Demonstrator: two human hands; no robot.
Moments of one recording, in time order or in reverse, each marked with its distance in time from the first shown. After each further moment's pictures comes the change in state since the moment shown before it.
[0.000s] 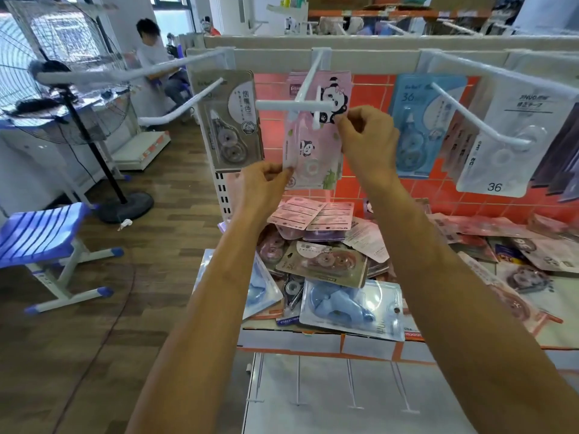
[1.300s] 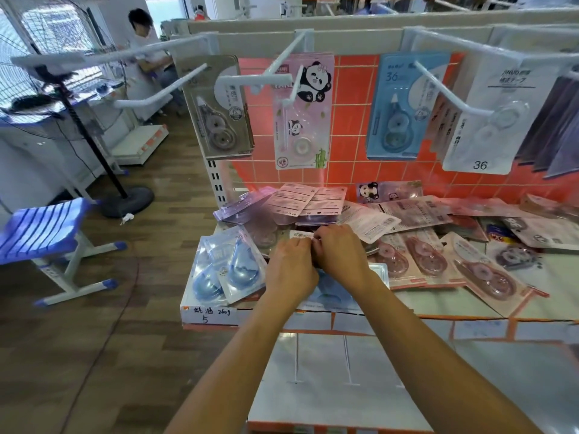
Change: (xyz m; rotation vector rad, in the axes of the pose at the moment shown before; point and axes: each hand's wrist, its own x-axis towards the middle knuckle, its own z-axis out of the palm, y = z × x) left_hand -0.111 -0.068 0.063 0.836 -0.234 0.210; right_hand -0.136 0.116 0.019 -0.710 -0.531 -0.145
